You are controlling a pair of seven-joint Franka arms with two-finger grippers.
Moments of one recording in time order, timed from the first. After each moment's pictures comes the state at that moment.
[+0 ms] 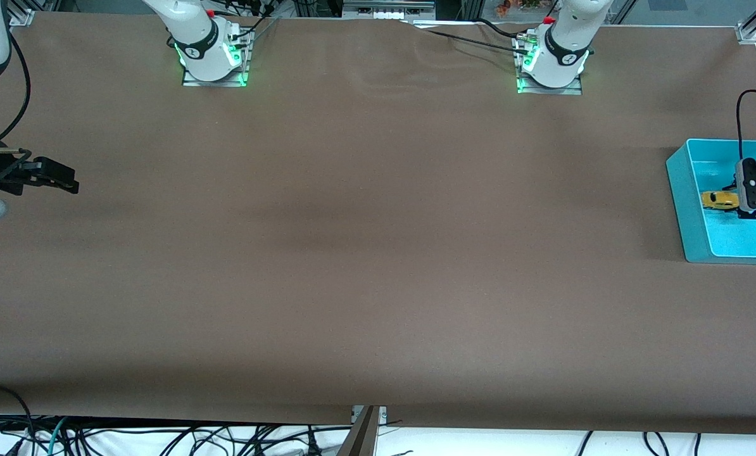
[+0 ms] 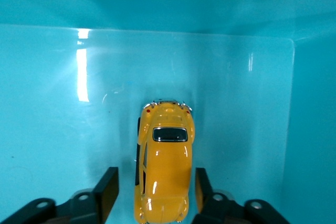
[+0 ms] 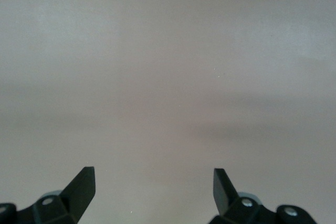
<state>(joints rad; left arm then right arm) 0.92 0.56 -0.23 -1.88 0.35 2.32 2.03 -0.06 0.20 0.03 -1.44 -0.05 1.56 -0.08</state>
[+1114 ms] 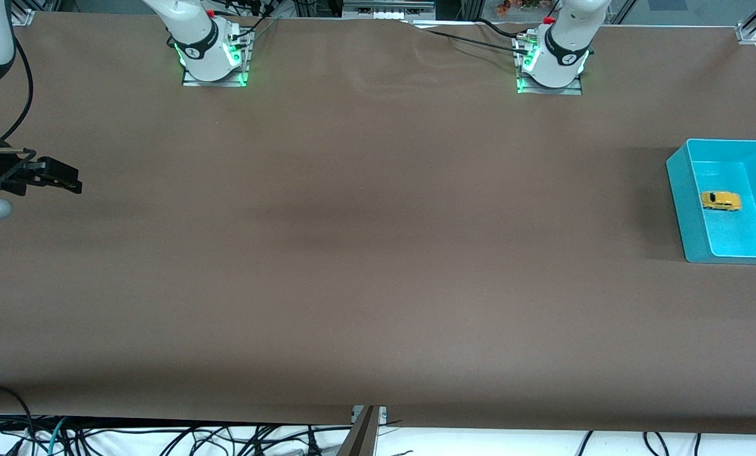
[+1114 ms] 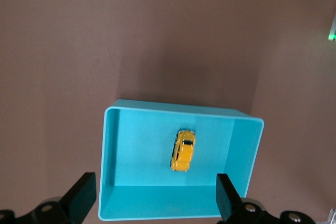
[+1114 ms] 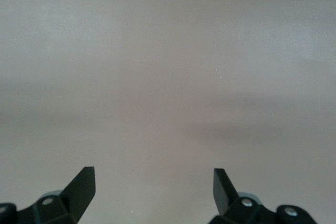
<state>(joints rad) 0.83 0.34 -0.56 -1.49 0.35 1.62 1.66 -0.05 0.20 0.03 -1.44 -0.05 1.57 -0.08</state>
